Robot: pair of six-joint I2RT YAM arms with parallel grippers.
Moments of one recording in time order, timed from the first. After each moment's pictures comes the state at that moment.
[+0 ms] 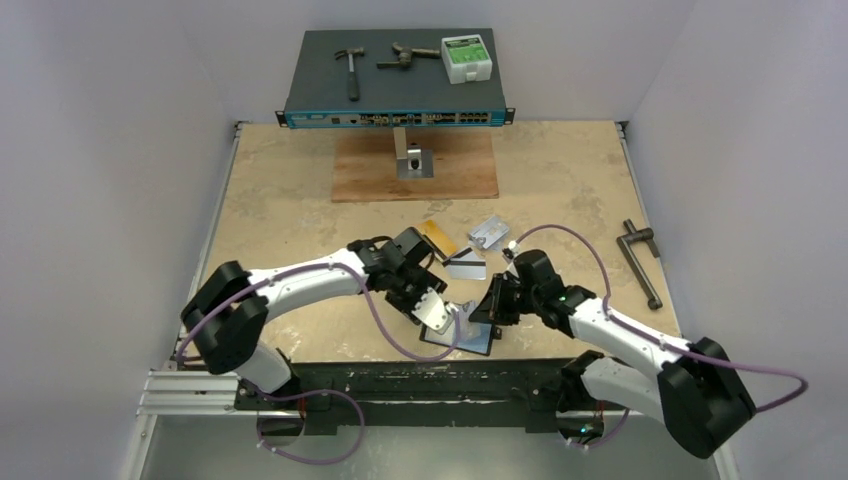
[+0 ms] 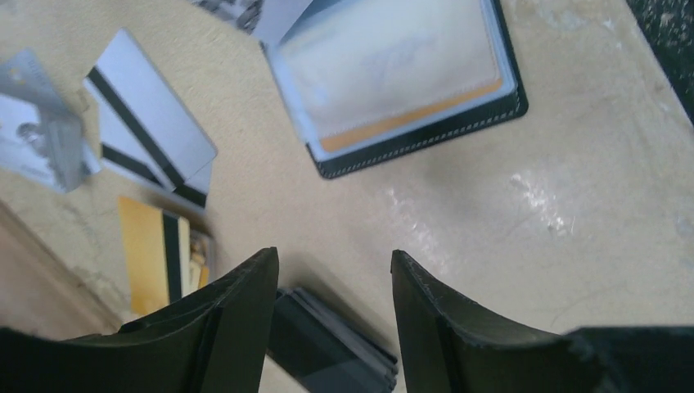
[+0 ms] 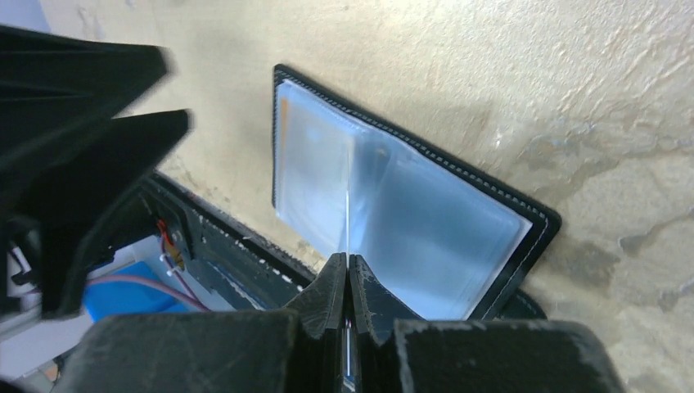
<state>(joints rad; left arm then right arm) -0.91 1.59 1.01 -0.58 0.29 1.29 0.56 1.02 0.39 -0.21 -0.39 0.85</state>
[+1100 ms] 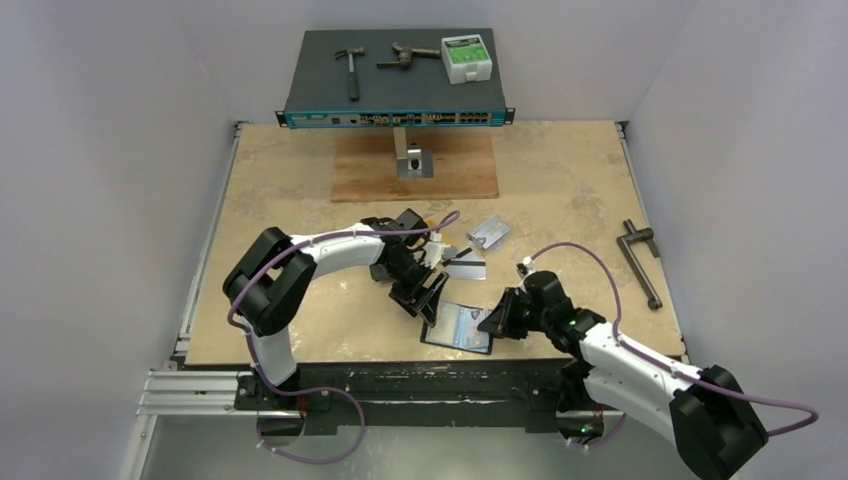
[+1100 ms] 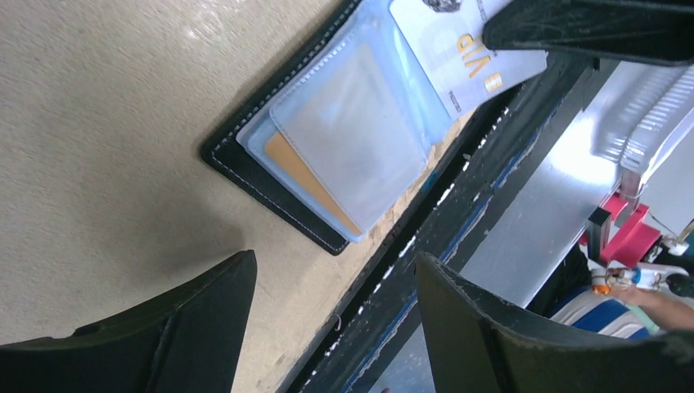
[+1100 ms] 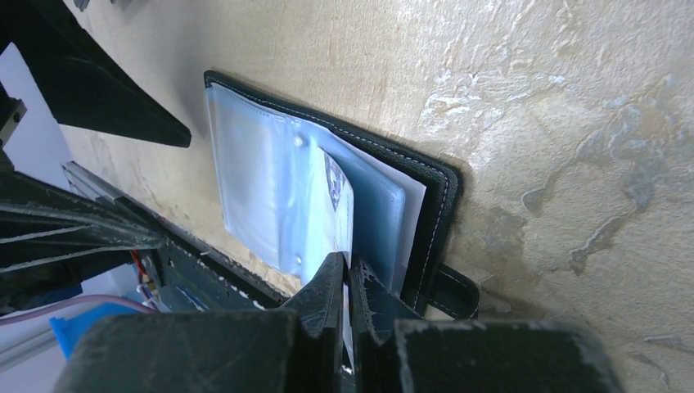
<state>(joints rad) -0.73 1.82 1.13 -0.68 0.65 -0.11 0.57 0.89 0.21 -0.13 -0.28 0.90</state>
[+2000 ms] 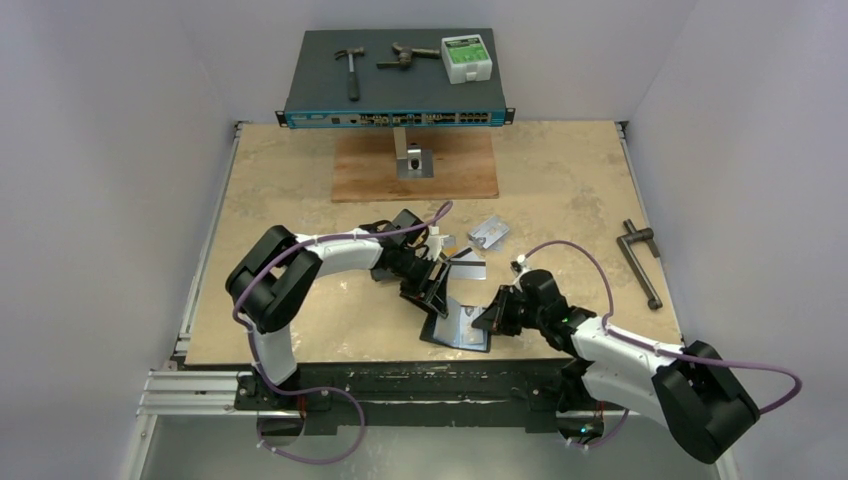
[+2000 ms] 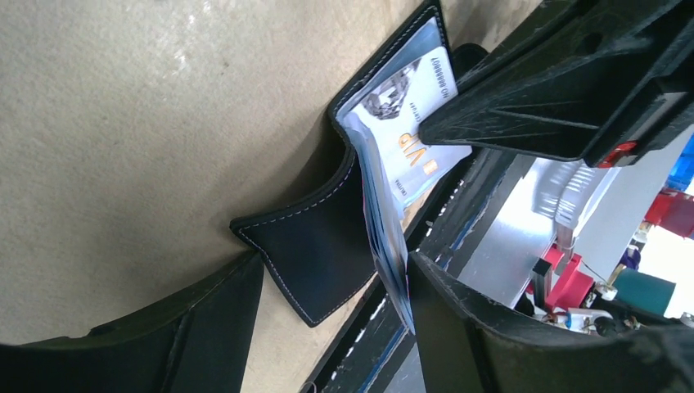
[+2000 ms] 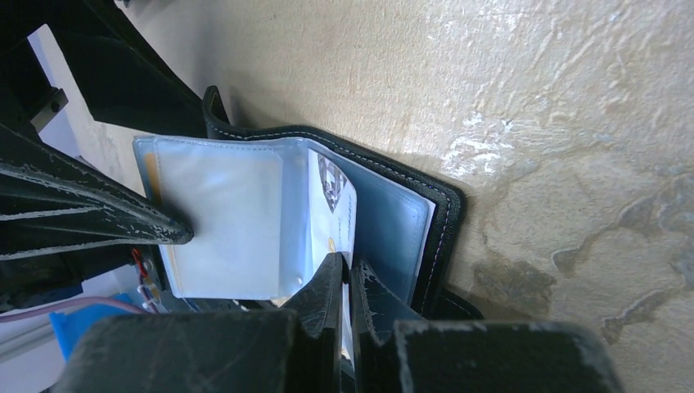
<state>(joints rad) -0.72 1.84 1.05 -0.37 0.70 -0.34 0.58 1.03 0.19 0.06 -0.30 0.90</state>
